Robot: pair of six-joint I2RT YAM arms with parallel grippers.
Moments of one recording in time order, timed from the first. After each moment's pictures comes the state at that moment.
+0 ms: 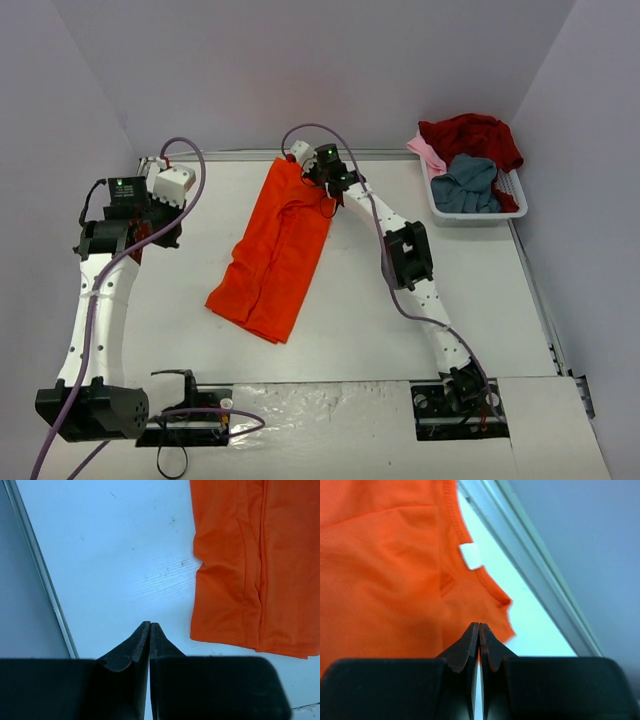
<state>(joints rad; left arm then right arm) 0.03 1.18 1.34 -0.92 0.20 0.36 0.49 2.74 2.50 -0.31 0.09 -0.61</state>
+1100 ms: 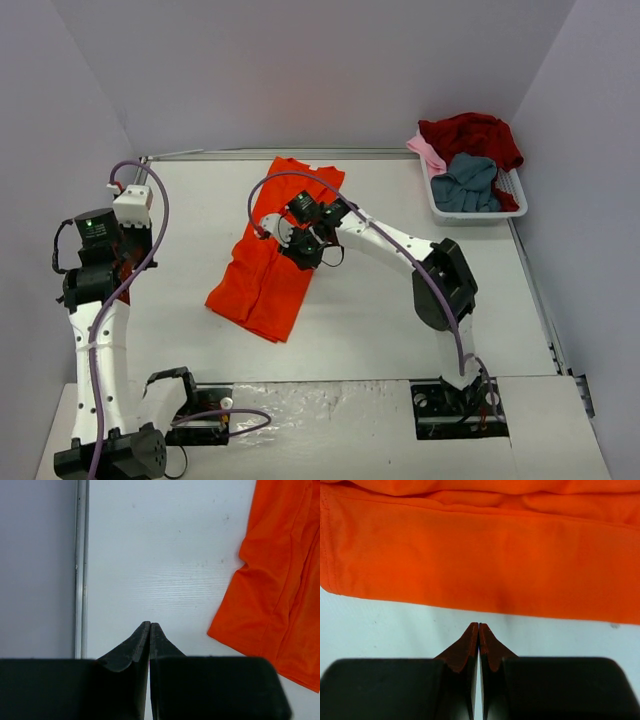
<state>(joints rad) 0.22 0.93 1.13 -0.83 0.12 0.23 0.78 1.99 1.67 -0.78 -0.28 -0.48</state>
